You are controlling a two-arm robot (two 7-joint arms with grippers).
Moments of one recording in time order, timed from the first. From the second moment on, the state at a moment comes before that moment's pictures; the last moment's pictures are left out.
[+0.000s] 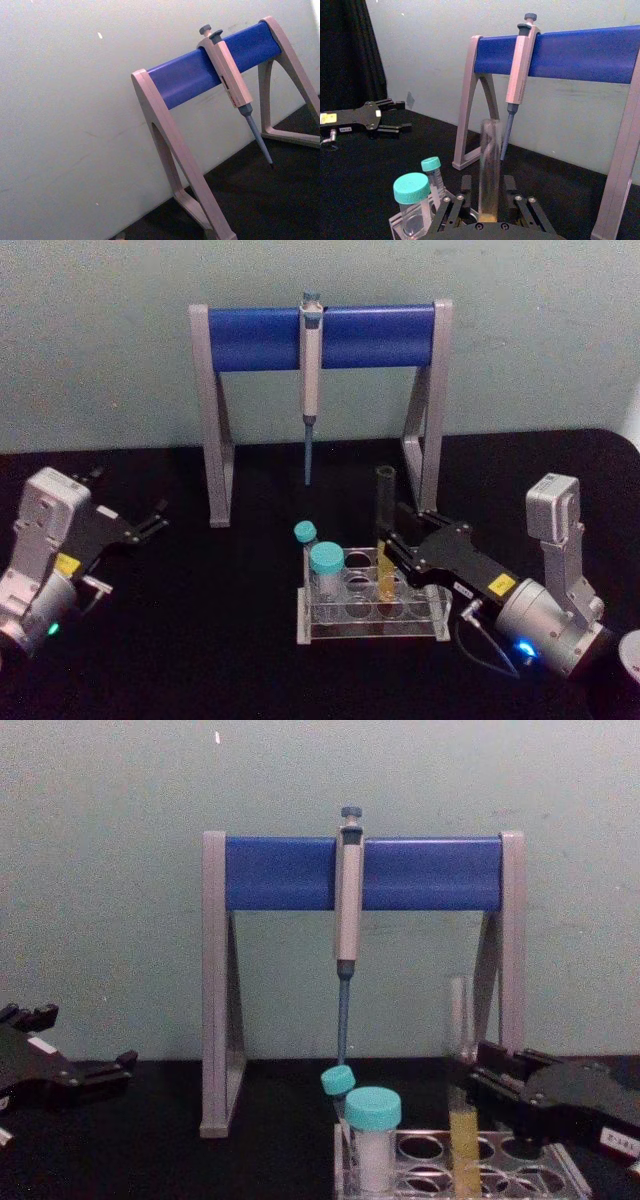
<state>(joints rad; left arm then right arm) -0.20 0.60 0.45 -1.41 -0.25 -0.12 0.03 0.15 0.37 -0.36 -1.40 0.42 -0.15 0.49</state>
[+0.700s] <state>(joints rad) -0.20 0.60 0.45 -1.41 -0.25 -0.12 0.03 0.15 0.37 -0.36 -1.40 0.43 -0.15 0.49</state>
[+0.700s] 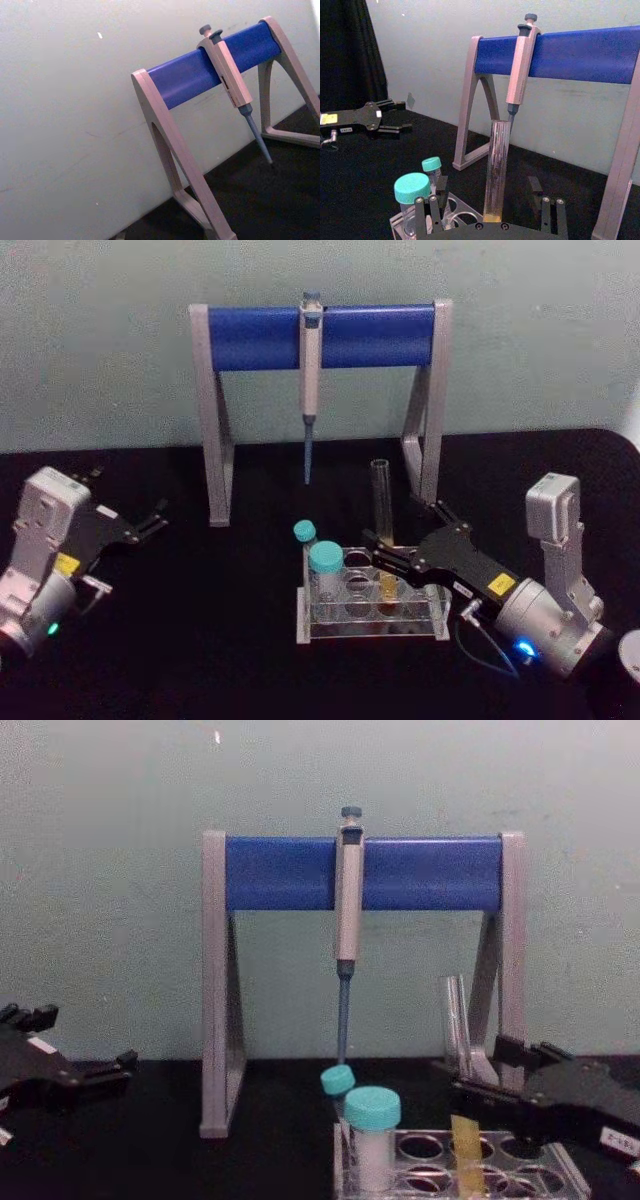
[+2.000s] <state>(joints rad) -0.20 0.60 0.45 -1.41 -0.25 -0.12 0.03 -0.04 0.35 -0.19 -1.55 0.35 -0.17 0.22</state>
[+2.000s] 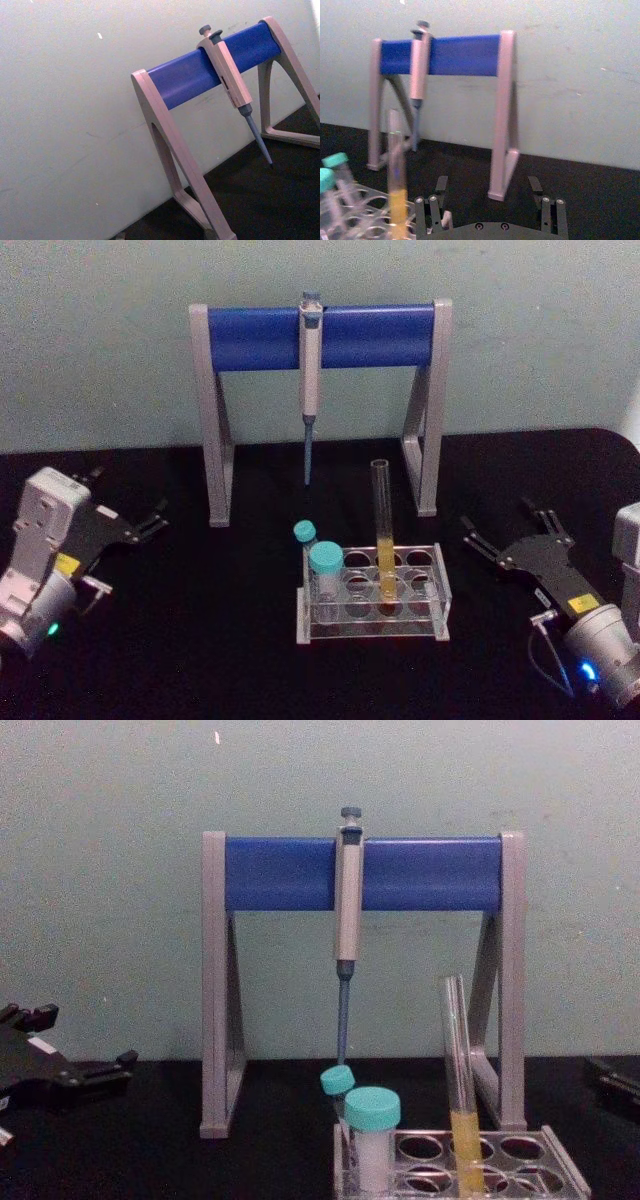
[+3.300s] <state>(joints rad) -0.20 0.60 0.45 -1.41 -0.25 -0.12 0.03 -0.04 0.28 -0.17 -1.45 0.26 -0.08 0.18</state>
